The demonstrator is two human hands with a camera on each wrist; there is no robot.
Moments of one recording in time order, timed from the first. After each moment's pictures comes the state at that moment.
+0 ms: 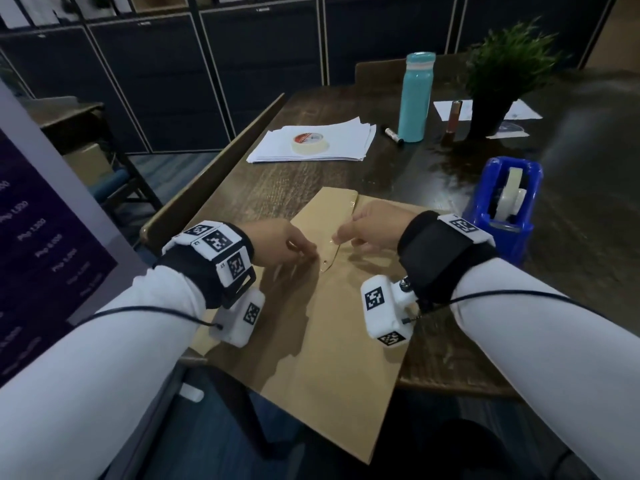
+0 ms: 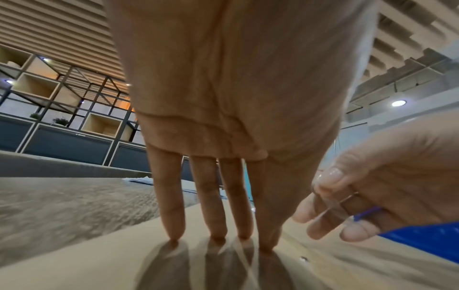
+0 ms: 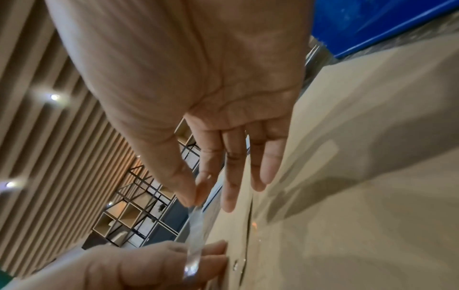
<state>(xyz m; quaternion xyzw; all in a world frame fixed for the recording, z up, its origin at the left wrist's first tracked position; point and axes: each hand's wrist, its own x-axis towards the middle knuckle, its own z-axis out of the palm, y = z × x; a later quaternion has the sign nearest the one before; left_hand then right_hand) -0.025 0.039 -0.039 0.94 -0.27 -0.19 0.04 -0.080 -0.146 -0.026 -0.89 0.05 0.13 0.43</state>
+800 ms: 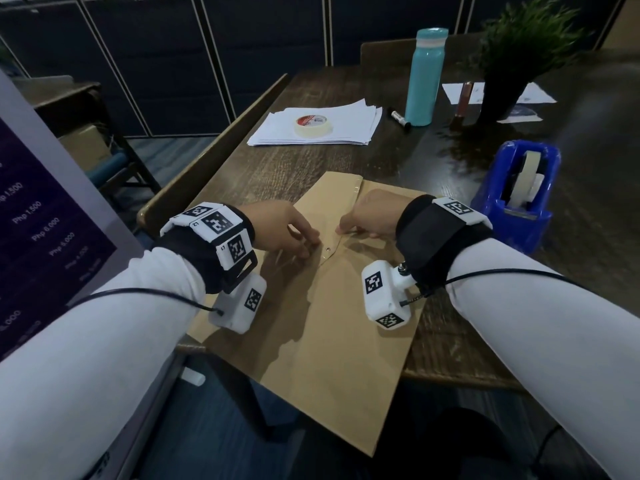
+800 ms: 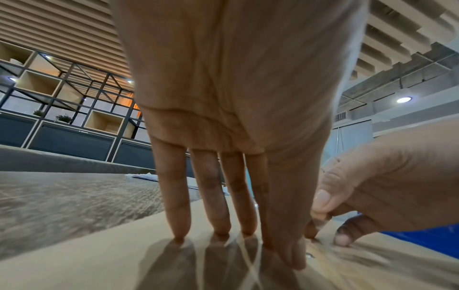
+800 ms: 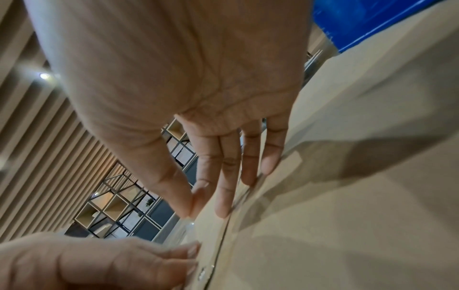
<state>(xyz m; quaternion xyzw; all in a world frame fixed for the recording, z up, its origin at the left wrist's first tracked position) -0.027 0.037 -0.036 0.94 -0.26 -0.20 0.09 -0.050 -0.147 -0.044 -0.94 0.06 0.14 0.32</state>
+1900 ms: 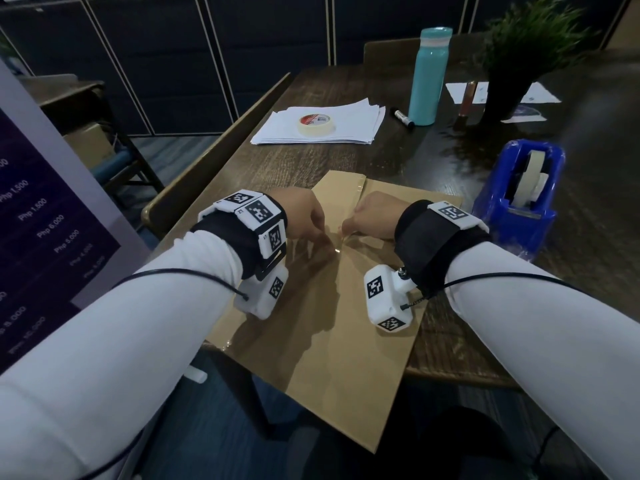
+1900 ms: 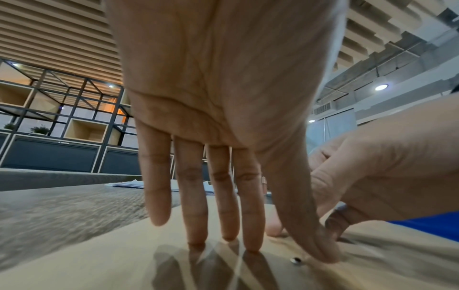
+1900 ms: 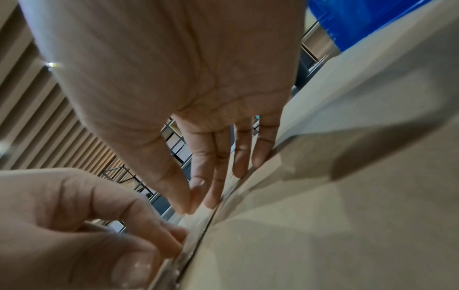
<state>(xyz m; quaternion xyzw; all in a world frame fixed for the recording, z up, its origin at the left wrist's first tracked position) -0.020 0.011 -0.034 0.96 -0.23 -0.13 0.02 -0.056 -0.142 -0.048 -0.94 0.05 0.12 0.30</state>
